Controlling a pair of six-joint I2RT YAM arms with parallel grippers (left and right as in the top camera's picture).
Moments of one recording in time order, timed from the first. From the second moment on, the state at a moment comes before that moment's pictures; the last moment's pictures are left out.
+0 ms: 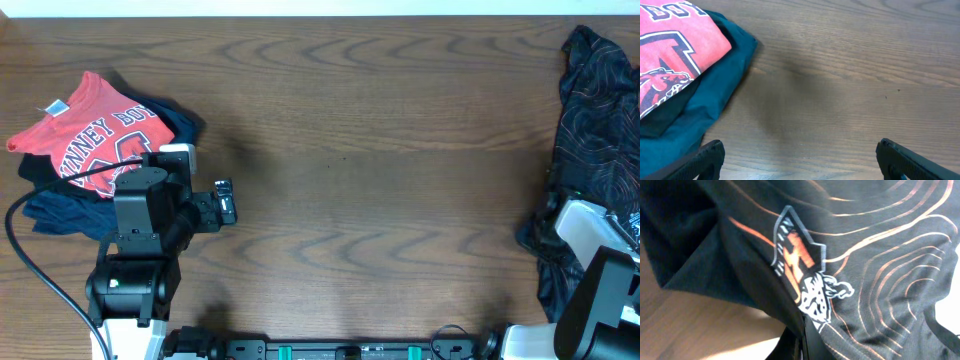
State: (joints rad) left arm -0.02 0.83 0.82 -0.74 0.08 -0.12; right arm -0.34 1.58 0.71 -0.66 0.37 0.41
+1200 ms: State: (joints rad) left arm -0.02 0.83 0.82 -0.74 0.08 -0.12; right arm -0.28 1.58 0.74 -0.62 0.17 0.38
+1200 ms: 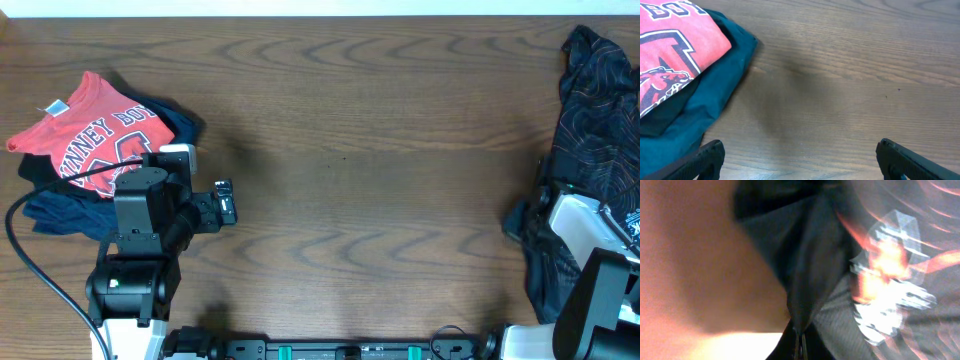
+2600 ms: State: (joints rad) left arm -0.02 0.91 0.83 -0.54 0.23 -0.18; right arm 0.14 1.52 1.26 -0.69 0.14 0.23
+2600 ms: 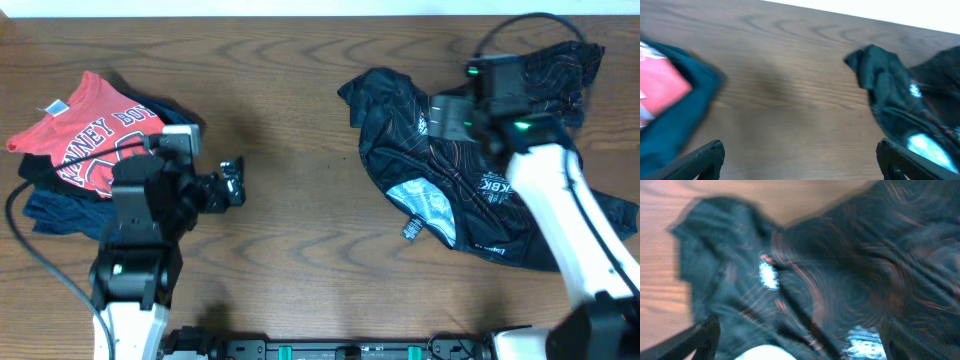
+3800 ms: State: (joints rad) left arm -0.55 2.00 1.12 0.03 0.33 -0.56; right arm -0.23 1.46 1.27 -1.16 0.21 0.26
